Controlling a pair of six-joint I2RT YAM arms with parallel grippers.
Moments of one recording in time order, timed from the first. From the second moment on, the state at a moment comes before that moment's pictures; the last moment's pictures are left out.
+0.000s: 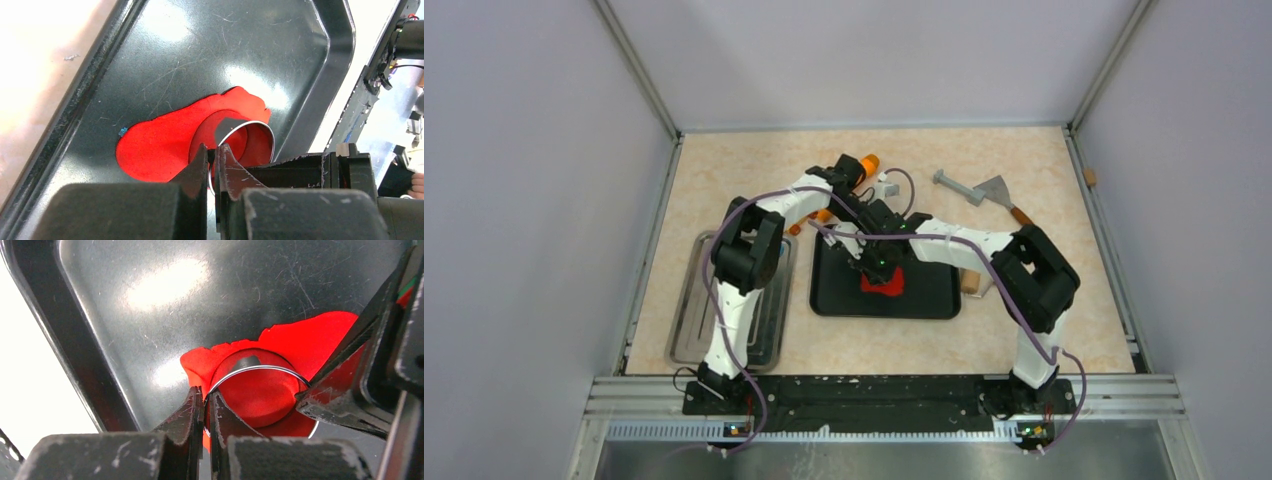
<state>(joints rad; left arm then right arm) -0.52 2.23 1.72 -0.77 0.78 0.16 0.82 1.87 1.25 -0.51 -0.25 -0.36</state>
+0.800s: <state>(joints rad) -0.52 2.14 1.59 -0.68 0.74 0.17 0.82 1.84 1.24 -0.57 -0.28 -0.66</state>
